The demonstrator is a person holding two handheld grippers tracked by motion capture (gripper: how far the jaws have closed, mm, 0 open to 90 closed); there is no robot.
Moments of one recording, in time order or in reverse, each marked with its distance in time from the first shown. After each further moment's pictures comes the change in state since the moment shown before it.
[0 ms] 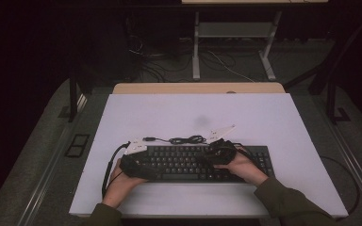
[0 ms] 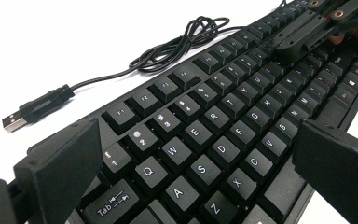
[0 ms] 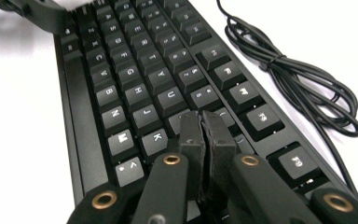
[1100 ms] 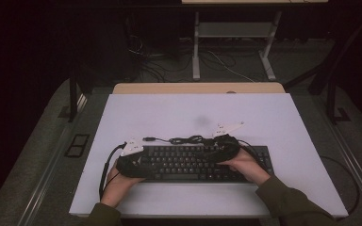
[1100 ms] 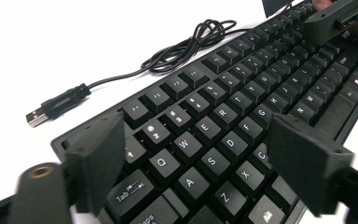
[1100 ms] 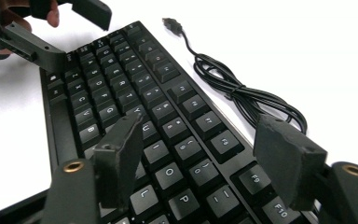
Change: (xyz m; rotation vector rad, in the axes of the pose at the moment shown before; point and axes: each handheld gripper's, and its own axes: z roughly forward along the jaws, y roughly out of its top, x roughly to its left) left arm 0.004 -0.004 -0.009 -0.017 0.031 0.009; right arm -0.009 0.001 -0.010 -0.125 -0.056 0.073
